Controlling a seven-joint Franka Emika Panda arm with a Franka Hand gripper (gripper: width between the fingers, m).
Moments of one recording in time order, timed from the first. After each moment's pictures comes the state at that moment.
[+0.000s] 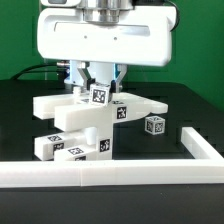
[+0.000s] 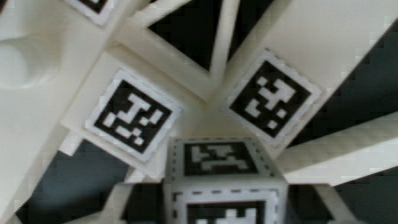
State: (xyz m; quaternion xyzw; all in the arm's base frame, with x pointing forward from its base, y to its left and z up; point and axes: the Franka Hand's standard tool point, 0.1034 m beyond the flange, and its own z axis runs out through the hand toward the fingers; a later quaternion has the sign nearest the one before) arm 0.589 -0.021 0.120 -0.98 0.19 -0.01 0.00
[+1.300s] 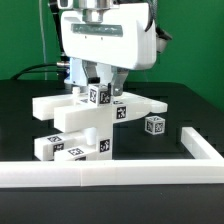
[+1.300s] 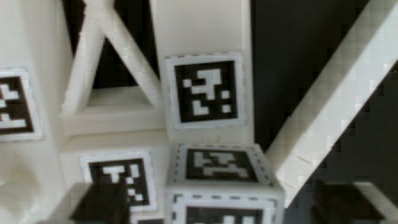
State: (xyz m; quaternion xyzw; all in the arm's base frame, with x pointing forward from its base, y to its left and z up) arm 0.590 -0.018 0.119 -0.87 0.50 -0.01 0.02
